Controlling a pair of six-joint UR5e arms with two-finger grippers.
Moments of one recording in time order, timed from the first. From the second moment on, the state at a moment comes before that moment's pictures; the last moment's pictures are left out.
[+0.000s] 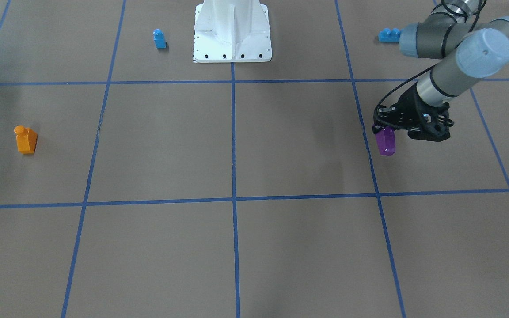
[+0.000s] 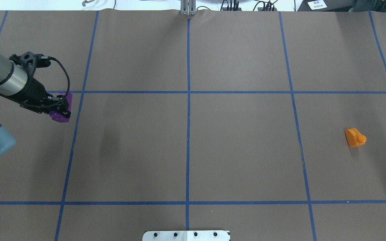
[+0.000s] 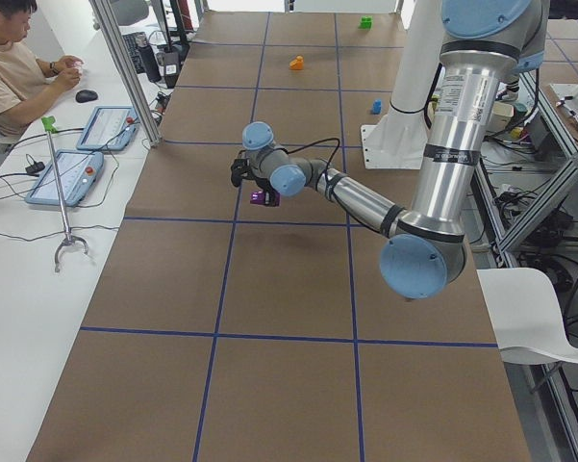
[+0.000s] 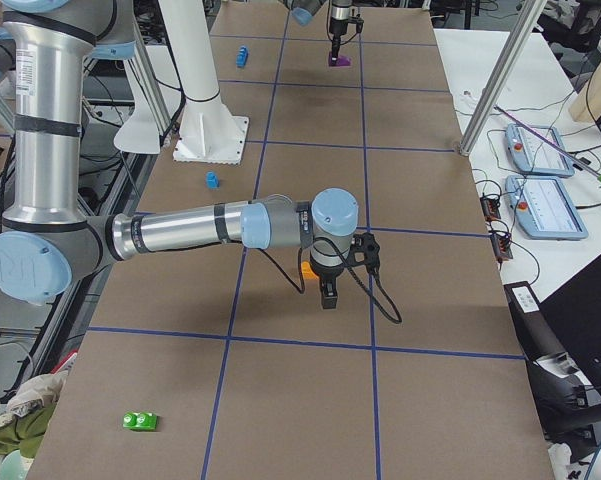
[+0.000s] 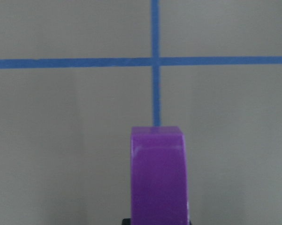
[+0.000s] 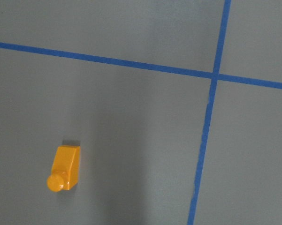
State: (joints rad) left arm -0.87 -1.82 -1.81 -1.77 -2.28 -0.90; right arm 1.50 -1.68 1.86 -1.68 2.42 -0.04
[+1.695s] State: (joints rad) left arm -0.53 -2.54 -1.23 -1.66 -2.04 -1.22; right arm 1.45 -1.68 1.86 -1.68 2.48 -0.04
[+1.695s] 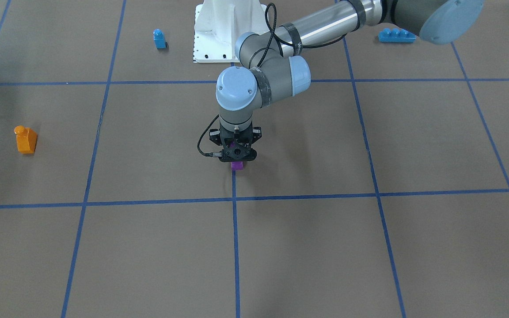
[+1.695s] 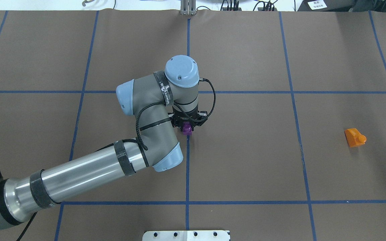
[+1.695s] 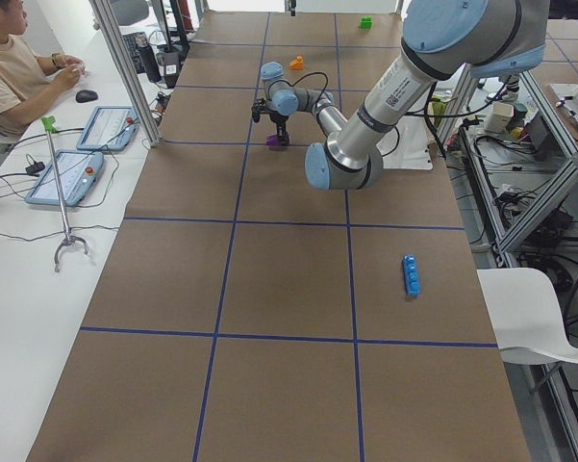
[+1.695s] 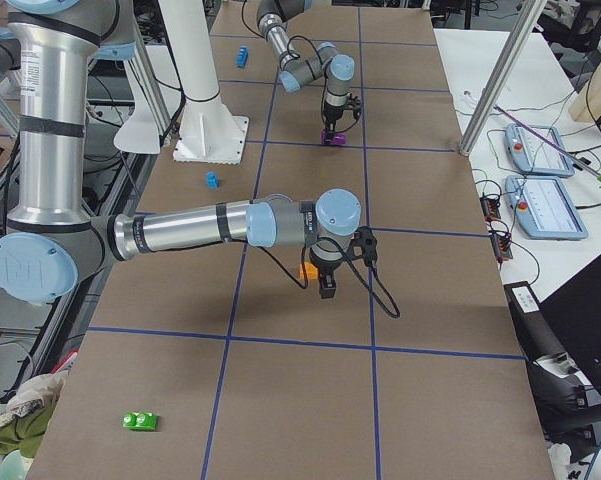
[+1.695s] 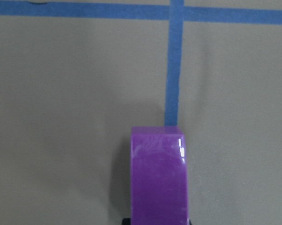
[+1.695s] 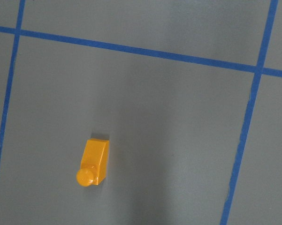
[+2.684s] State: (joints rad) left arm -0.51 -2.55 -1.22 -1.66 -2.04 -1.22; right arm 1.44 -1.68 1.86 -1.68 2.48 -0.04
